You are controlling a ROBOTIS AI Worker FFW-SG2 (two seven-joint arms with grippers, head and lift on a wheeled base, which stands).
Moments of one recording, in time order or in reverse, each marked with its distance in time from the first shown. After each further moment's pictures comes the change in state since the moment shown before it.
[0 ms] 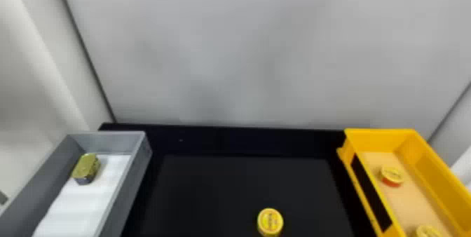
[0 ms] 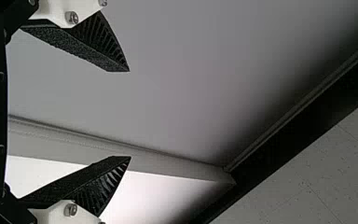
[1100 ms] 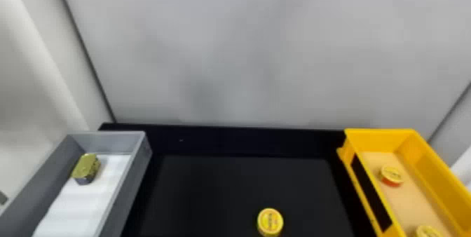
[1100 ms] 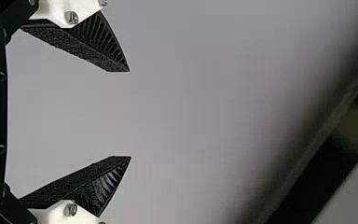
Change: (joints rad) left arm -0.011 0.000 -0.071 0.009 0.002 -0.036 -0.001; right arm -0.018 0.028 0.294 0.028 -0.090 0.067 -0.006
